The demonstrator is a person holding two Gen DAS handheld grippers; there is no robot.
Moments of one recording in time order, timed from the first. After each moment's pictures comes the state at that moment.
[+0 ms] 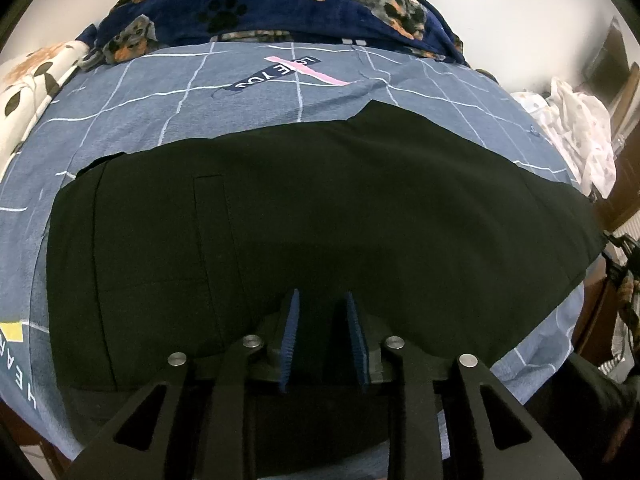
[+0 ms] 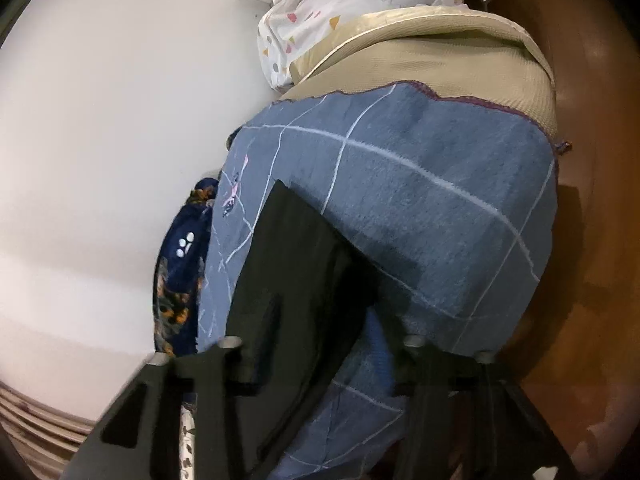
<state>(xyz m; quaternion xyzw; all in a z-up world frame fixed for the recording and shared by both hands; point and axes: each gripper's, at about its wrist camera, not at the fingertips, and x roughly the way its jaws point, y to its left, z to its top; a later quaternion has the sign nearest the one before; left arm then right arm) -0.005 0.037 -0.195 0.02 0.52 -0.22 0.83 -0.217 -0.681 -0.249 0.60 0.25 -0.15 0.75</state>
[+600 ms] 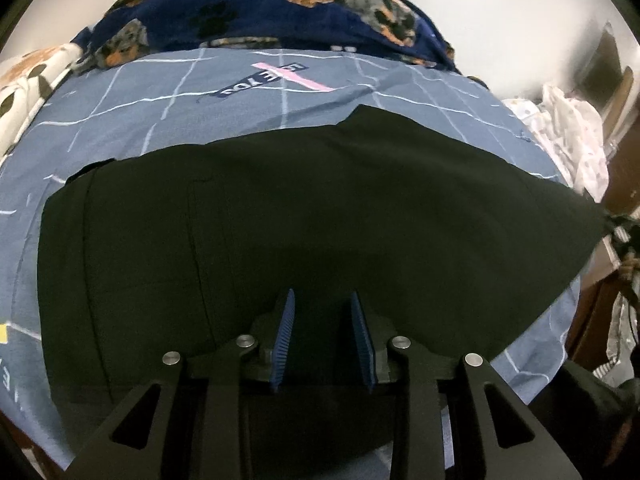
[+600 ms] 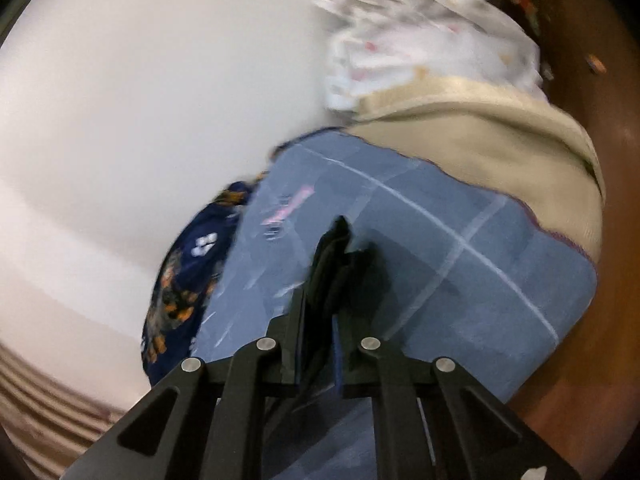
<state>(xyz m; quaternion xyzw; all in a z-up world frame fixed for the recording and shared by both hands) -0.010 0.024 -0.196 0.01 0.50 -0.23 0.84 -0.178 -0.697 -0.192 0.52 0.24 -0.15 0.81</state>
